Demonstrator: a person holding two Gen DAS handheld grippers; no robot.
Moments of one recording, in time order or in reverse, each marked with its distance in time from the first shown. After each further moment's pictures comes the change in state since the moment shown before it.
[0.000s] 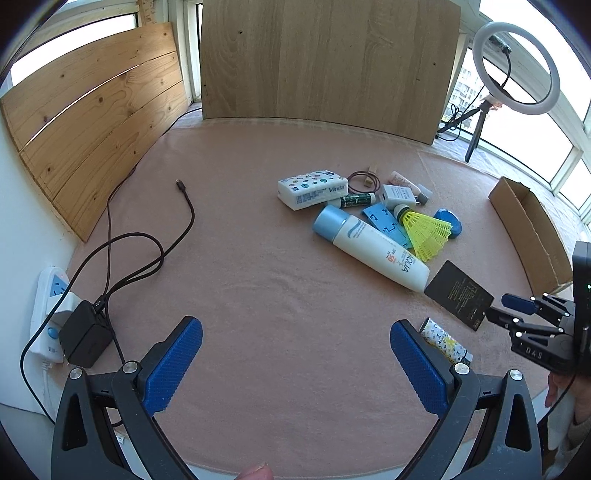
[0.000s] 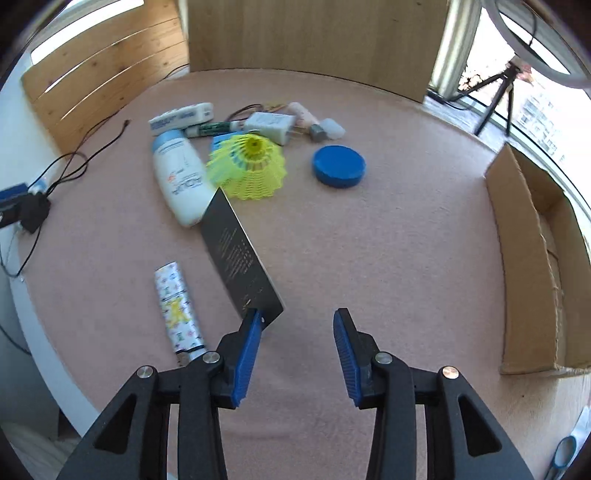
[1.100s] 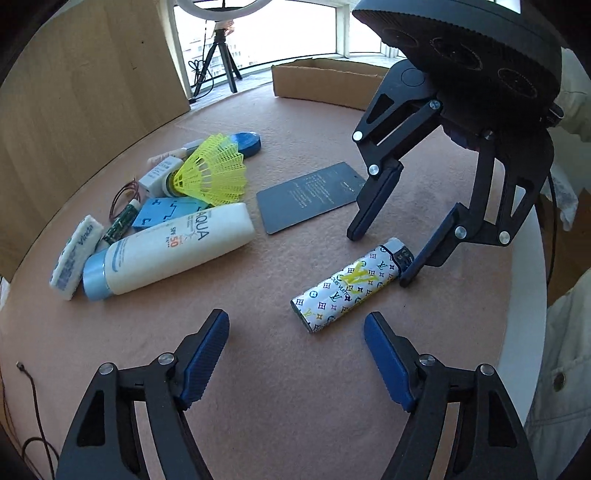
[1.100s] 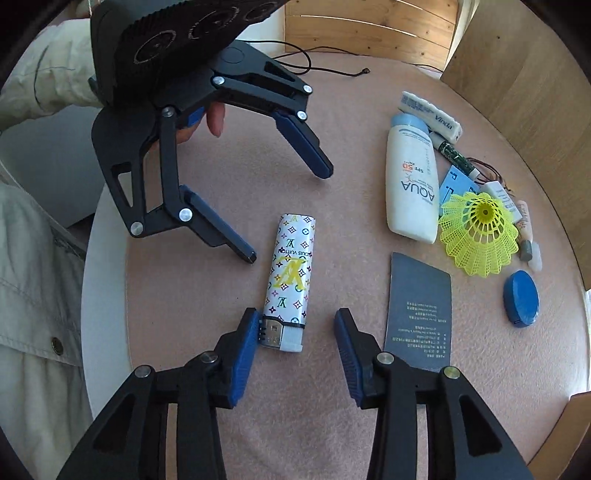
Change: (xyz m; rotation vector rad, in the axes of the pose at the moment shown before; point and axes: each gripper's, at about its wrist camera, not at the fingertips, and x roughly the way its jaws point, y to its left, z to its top) left arm 0.083 -0.097 -0.052 0.884 -0.053 -0.469; right arm 0.027 0.093 -0.029 -0.991 0.031 0.418
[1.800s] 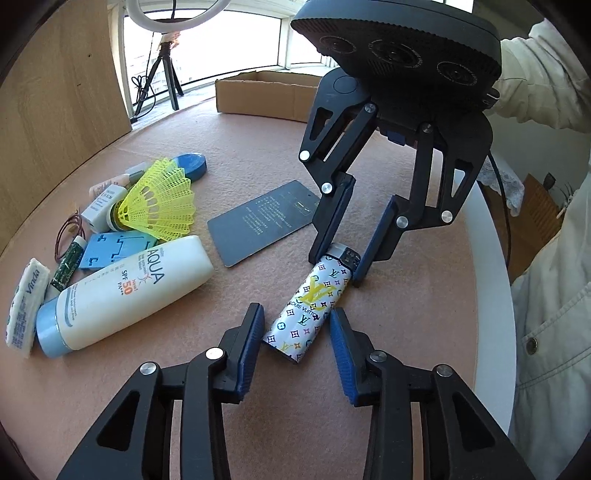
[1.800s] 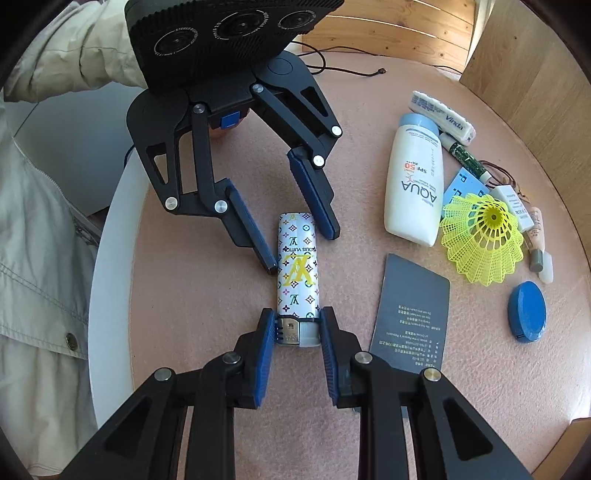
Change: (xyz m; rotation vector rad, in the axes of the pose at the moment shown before) left arm 0.011 0.010 0.007 0.090 -0.030 -0.230; right arm -0.006 -0.019 0.002 -0.016 -0.014 0.078
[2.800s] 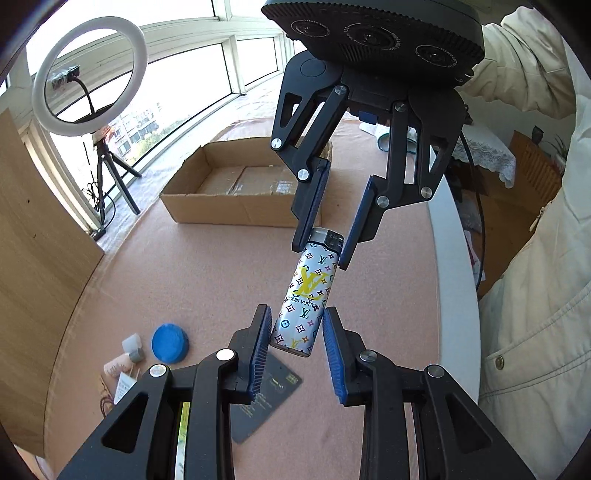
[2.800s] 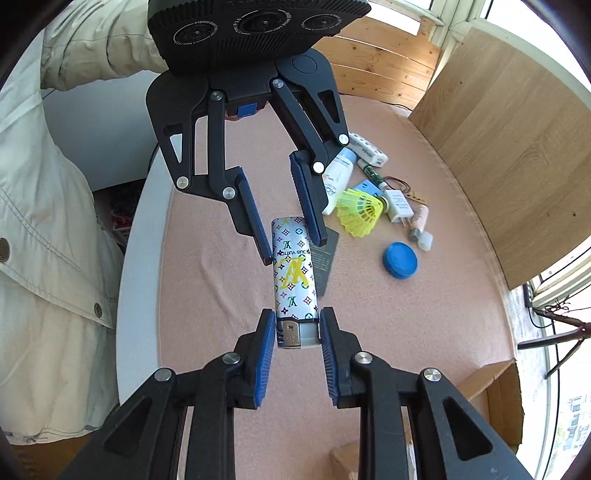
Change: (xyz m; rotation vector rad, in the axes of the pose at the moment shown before) left arm -0.001 -0.076 0.191 0.244 0.025 0.050; right arm -0.161 -0.015 -0.081 -0.106 -0.041 -0.192
